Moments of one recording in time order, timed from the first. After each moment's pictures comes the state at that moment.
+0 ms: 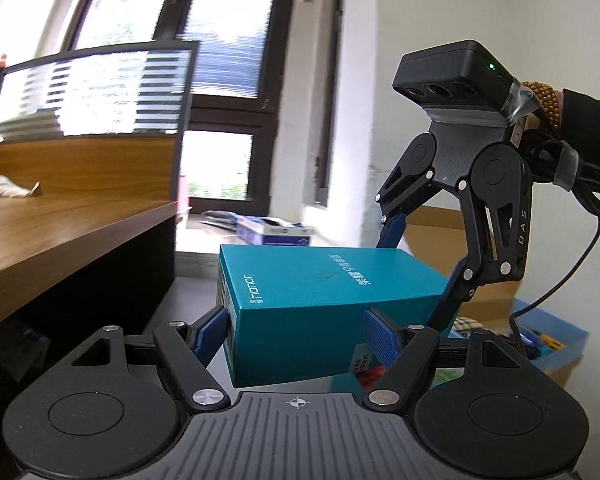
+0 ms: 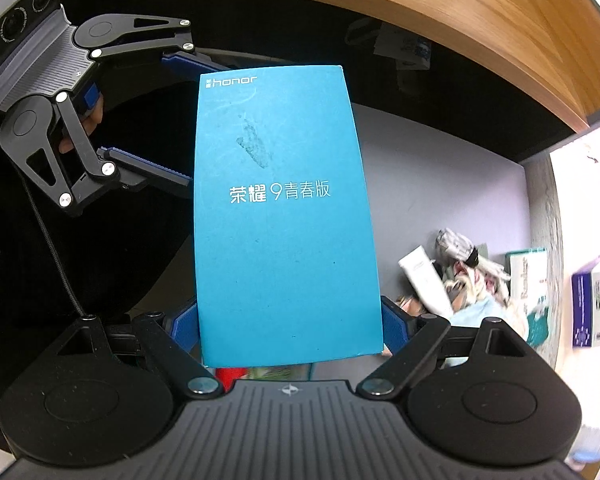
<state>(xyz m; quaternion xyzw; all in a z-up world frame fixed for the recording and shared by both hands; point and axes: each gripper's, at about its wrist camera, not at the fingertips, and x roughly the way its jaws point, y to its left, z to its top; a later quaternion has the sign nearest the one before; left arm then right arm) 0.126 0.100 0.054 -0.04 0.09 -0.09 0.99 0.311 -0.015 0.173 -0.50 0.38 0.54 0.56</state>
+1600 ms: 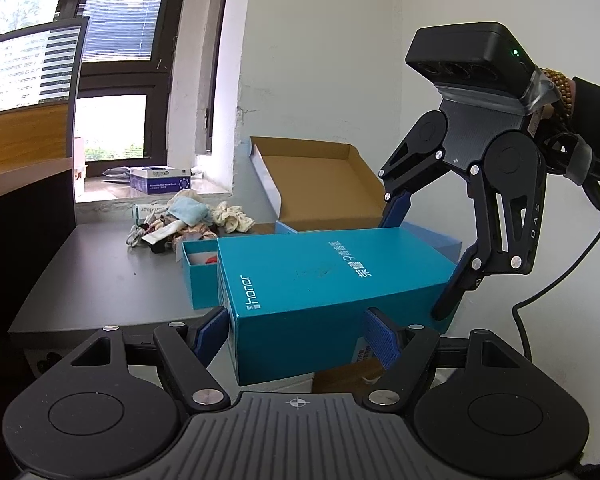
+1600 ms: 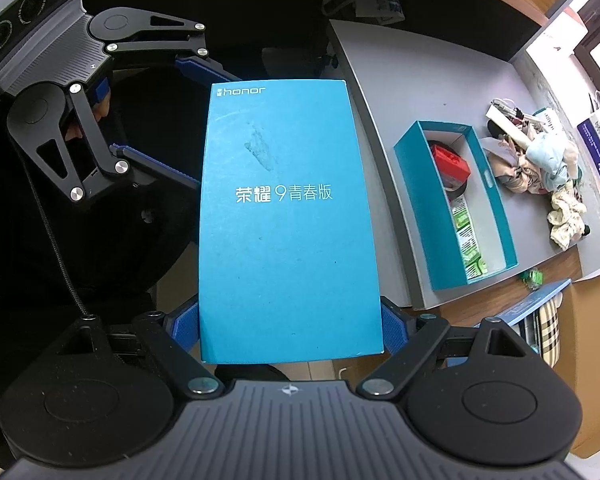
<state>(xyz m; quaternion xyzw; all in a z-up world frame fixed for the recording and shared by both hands) 0.020 0.036 0.017 0.01 0.16 -0.23 0.96 0.115 -0.149 0.120 -0.42 0.43 0.47 0.65</state>
